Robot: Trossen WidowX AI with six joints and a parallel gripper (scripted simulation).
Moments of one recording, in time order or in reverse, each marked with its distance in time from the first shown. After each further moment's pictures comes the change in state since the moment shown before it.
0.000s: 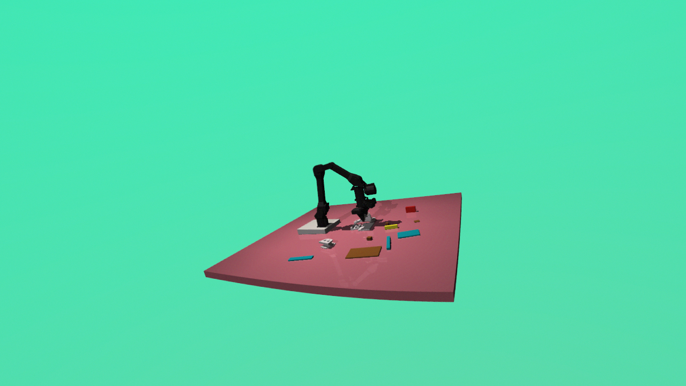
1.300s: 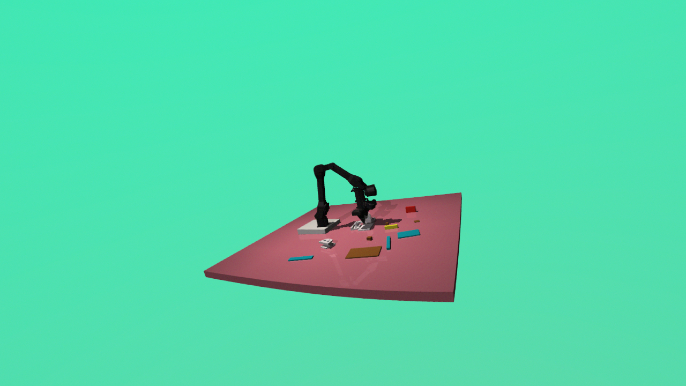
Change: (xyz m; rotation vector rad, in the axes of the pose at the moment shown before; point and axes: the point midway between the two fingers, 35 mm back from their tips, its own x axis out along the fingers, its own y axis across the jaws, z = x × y) arm 0.009 0.000 0.000 0.006 0.000 0.000
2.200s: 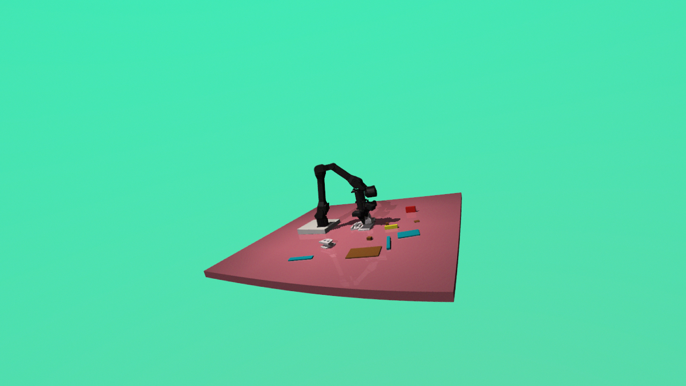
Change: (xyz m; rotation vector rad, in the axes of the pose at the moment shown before) arm 0.007 0.000 0.000 0.001 0.000 -0.001
